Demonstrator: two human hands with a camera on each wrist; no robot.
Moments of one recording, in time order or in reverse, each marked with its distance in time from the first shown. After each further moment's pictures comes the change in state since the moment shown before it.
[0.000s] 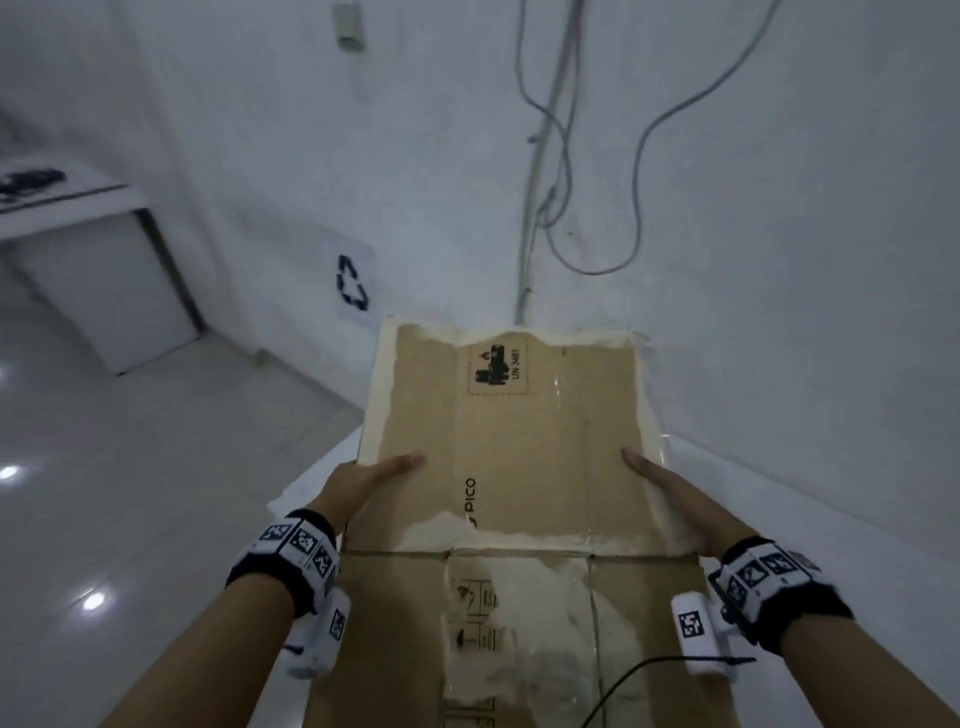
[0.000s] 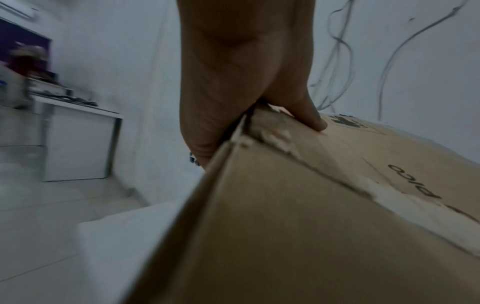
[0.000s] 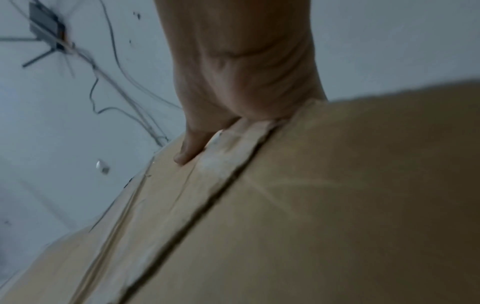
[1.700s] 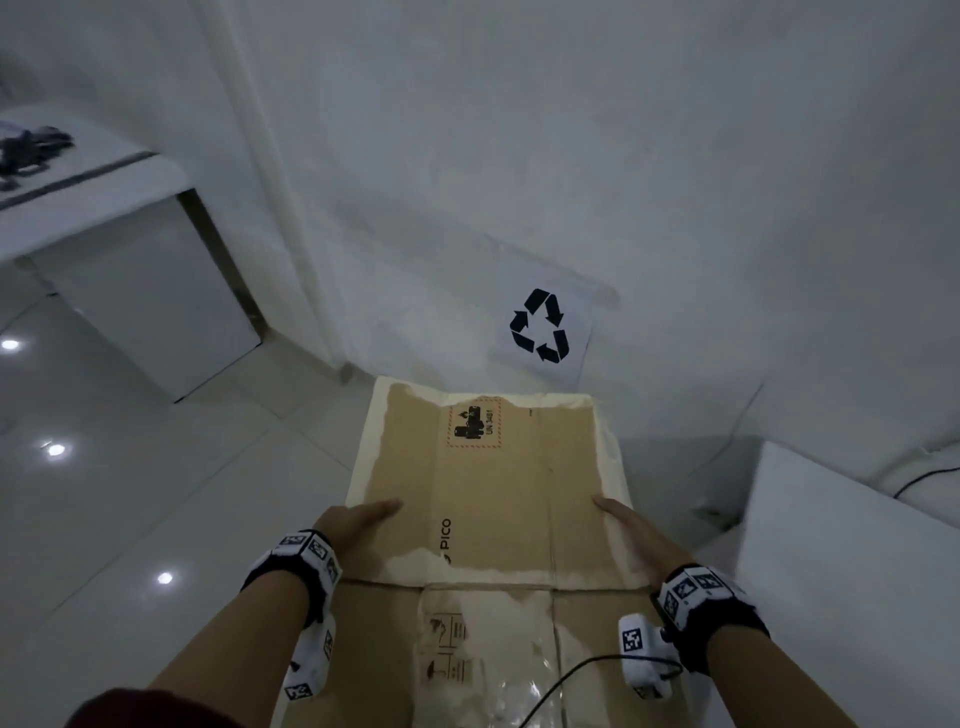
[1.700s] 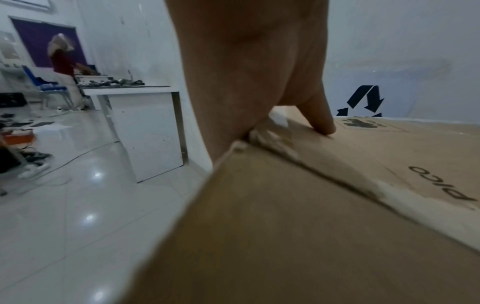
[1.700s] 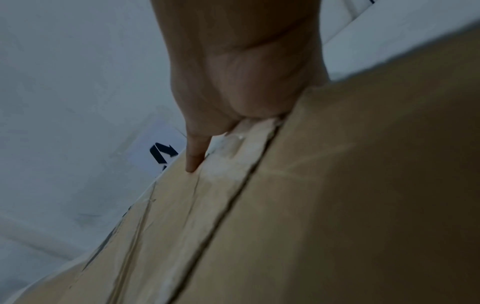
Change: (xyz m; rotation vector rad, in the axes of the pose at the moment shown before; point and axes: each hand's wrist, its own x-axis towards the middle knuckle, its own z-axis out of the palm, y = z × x) left_hand 0.501 -0.018 -0.517 0.309 0.032 -0.400; right_hand 0.476 -0.142 0.548 0.063 0.026 0.305
